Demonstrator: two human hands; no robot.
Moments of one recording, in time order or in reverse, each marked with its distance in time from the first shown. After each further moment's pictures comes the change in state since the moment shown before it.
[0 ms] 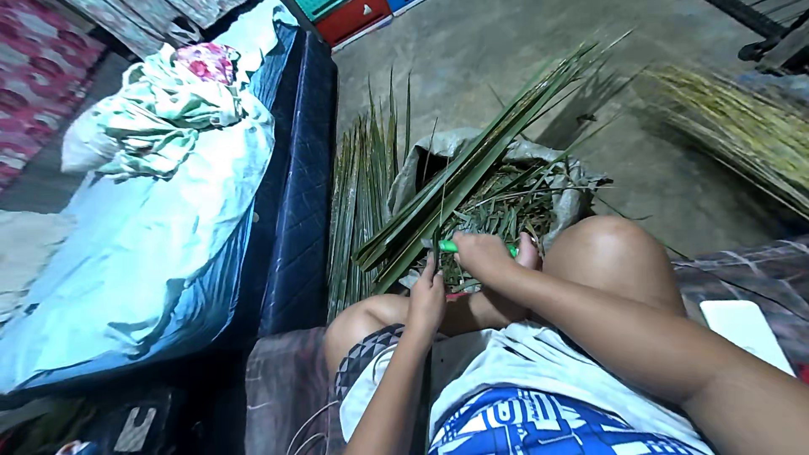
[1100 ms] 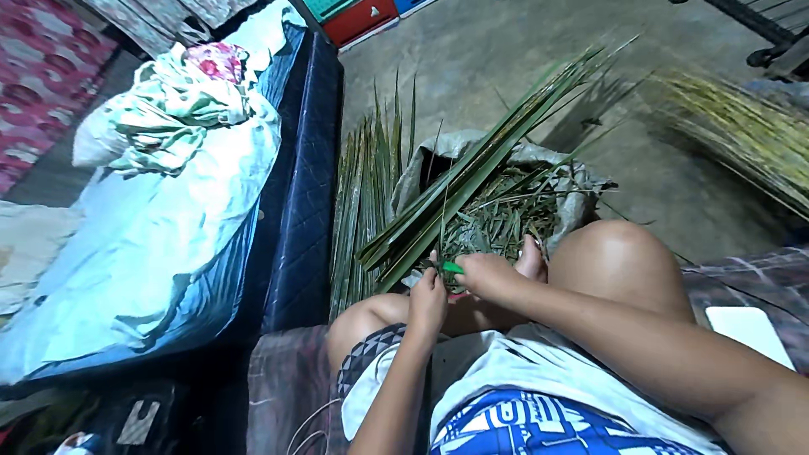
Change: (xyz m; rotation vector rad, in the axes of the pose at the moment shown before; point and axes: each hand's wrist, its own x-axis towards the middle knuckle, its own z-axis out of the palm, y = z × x) left_hand -0.003 -0.002 -0.001 0.083 0.073 0.006; right_hand -0.021 0.003 0.010 0.107 -0.153 -0.131
